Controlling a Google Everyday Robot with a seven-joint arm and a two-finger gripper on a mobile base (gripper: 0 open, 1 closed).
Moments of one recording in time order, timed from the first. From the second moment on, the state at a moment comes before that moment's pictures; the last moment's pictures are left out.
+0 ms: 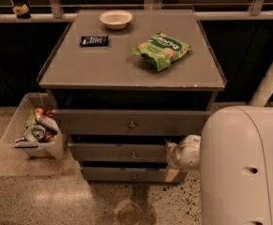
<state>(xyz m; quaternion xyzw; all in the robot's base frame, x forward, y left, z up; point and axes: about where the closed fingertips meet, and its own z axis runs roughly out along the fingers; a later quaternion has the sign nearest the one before) 0.611 -0.172 0.376 -0.67 0.70 -0.07 0.23</state>
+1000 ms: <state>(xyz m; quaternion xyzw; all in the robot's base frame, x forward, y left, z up) 0.611 -0.172 0.376 -0.67 0.70 -0.07 0.23</state>
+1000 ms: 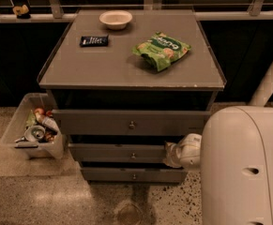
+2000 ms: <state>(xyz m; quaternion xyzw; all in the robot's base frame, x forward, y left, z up) 0.612 -0.172 0.383 -0.67 0.70 -0.07 0.23</state>
